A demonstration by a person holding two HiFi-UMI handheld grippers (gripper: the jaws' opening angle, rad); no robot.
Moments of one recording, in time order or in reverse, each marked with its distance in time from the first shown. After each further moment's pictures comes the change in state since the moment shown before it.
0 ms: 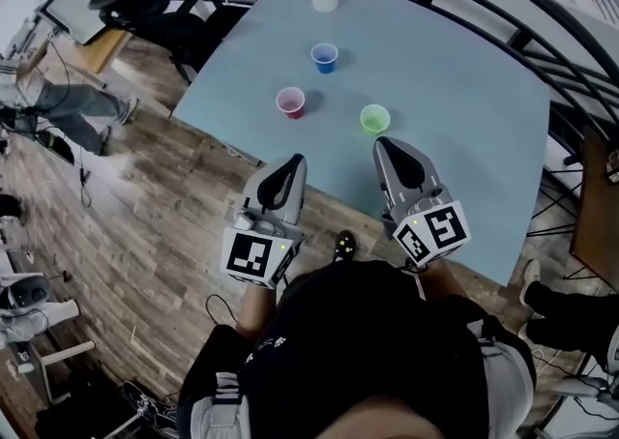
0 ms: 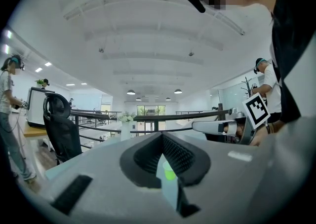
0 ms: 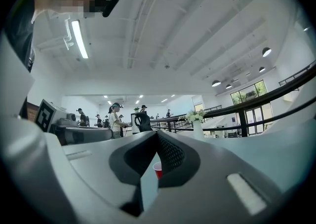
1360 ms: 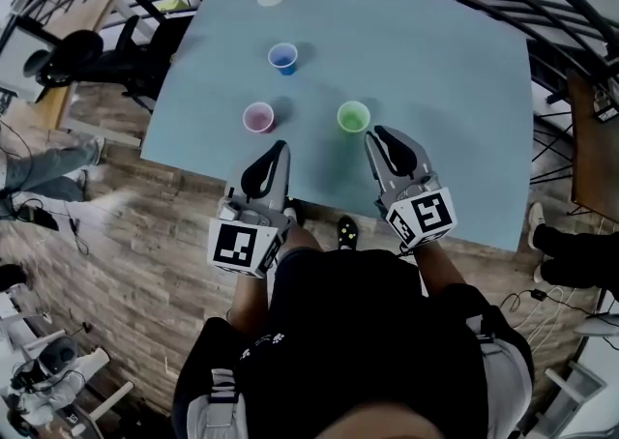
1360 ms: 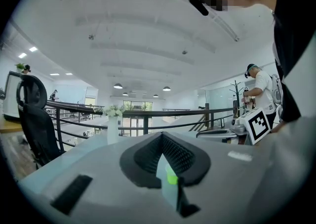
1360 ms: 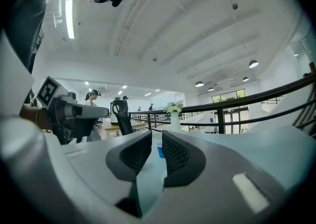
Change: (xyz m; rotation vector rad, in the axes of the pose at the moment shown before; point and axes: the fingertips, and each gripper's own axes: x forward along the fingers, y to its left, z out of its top) left arm 0.091 0.052 -0.020 -0.027 0.064 -0.183; right arm 0.037 -0.078 -0.054 -0.064 0.077 -0.239
